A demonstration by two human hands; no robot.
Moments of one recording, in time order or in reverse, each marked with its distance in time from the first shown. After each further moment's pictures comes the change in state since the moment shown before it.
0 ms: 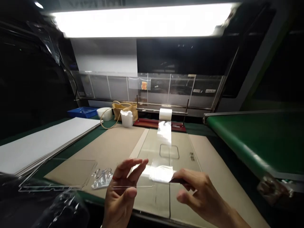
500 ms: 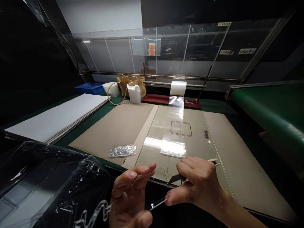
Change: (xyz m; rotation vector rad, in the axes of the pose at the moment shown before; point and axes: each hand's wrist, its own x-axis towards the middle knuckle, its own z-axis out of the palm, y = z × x) left_hand -0.056 0.002 -0.003 0.226 0.162 0.066; right_hand 0.004 -0.004 0.053 -0.390 0.216 -0.191
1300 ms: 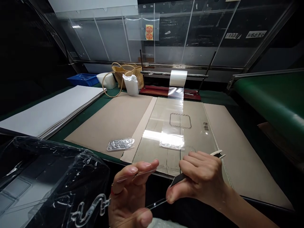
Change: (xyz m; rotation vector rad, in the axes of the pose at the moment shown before) left_hand -0.001 -0.001 0.008 -0.027 0.016 -0.048; right_hand -0.003 0.003 -0.006 -0.096 -0.024 -0.051
